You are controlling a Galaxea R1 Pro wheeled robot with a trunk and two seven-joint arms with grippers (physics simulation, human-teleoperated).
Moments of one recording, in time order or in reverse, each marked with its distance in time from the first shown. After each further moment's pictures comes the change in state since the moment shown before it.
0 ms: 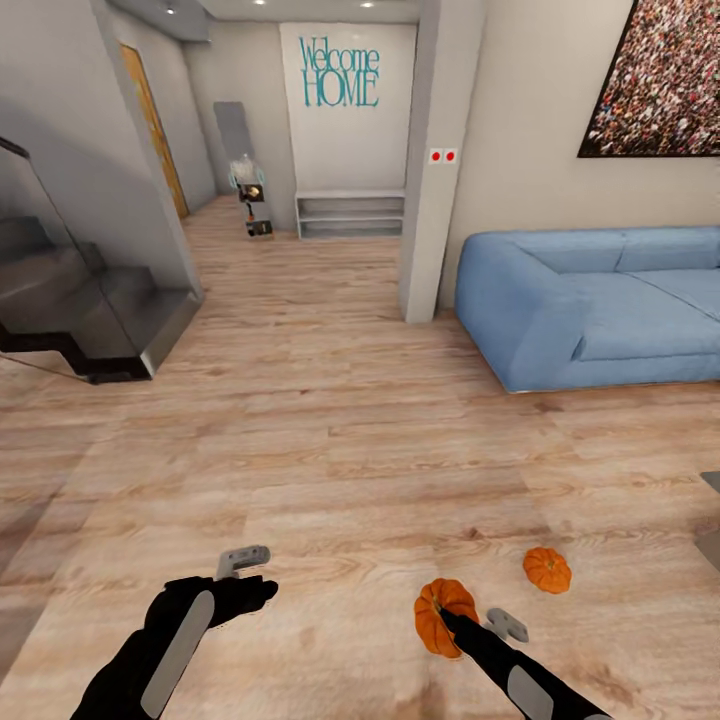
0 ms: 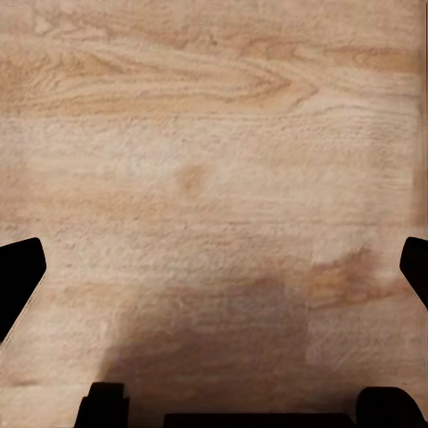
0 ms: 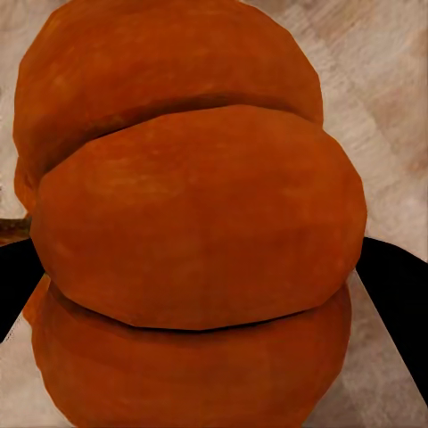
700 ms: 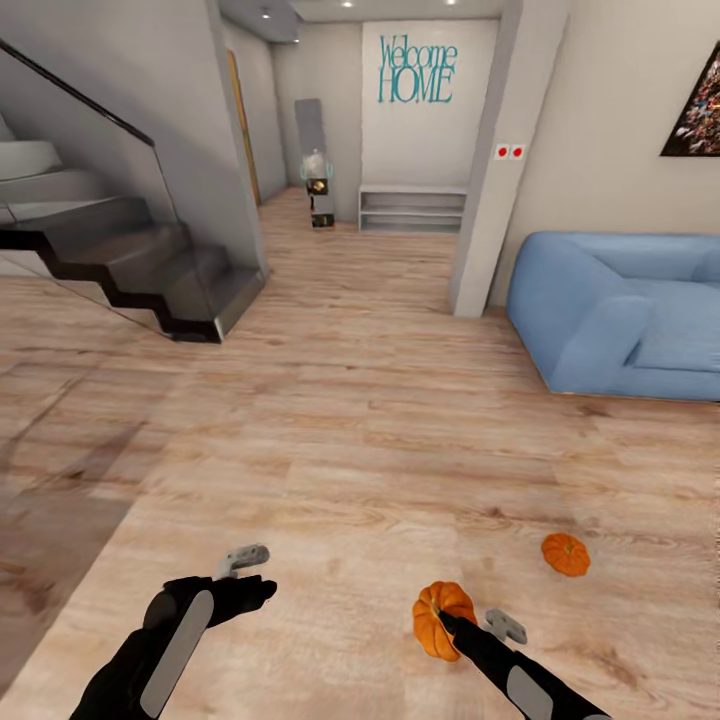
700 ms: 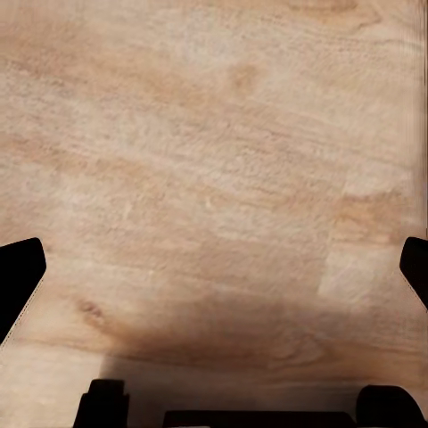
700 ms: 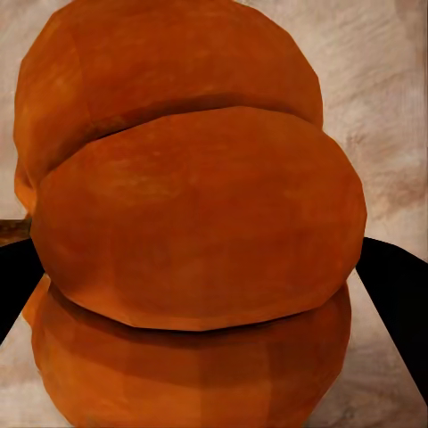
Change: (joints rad) left arm 0.000 0.000 0.007 0.000 0.000 0.001 0.000; right arm 0.000 0.001 0.002 0.000 0.001 0.022 -0.001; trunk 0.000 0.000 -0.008
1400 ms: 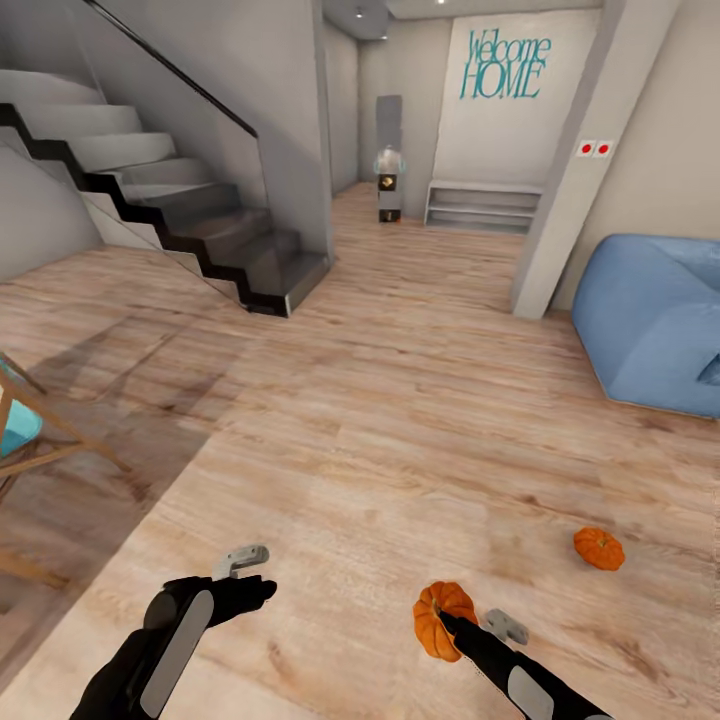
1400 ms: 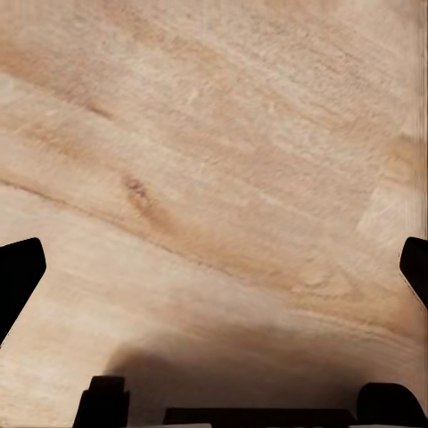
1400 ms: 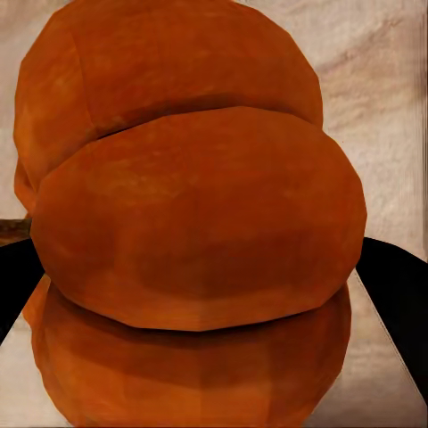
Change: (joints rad) left arm 0.000 0.000 0.000 0.000 0.000 0.000 0.000; right arm 0.000 -0.002 -0.001 0.000 0.000 0.001 0.000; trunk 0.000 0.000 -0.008
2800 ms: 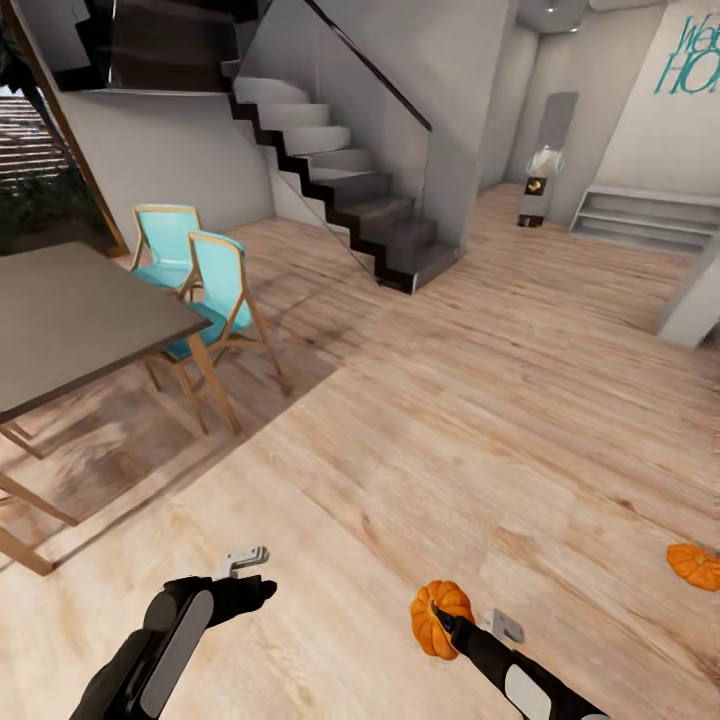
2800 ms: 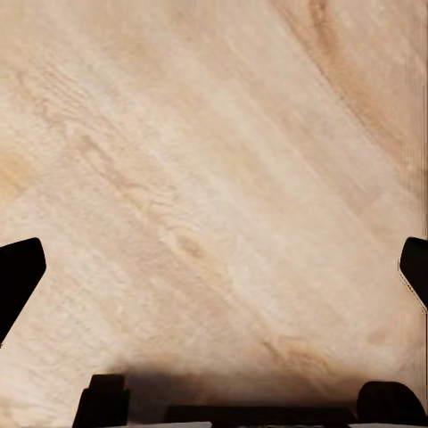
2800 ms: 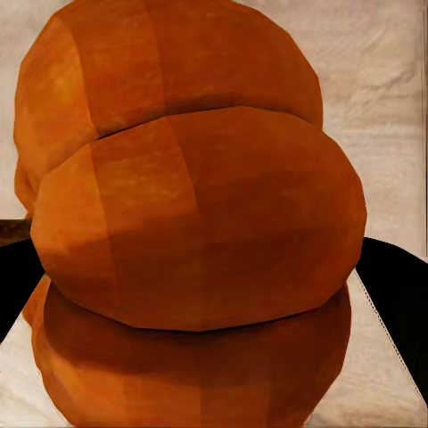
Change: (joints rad) left arm 0.000 0.000 0.000 0.000 0.000 0.000 0.000; right arm 0.000 0.006 0.001 -0.006 0.002 0.001 0.000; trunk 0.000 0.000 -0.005
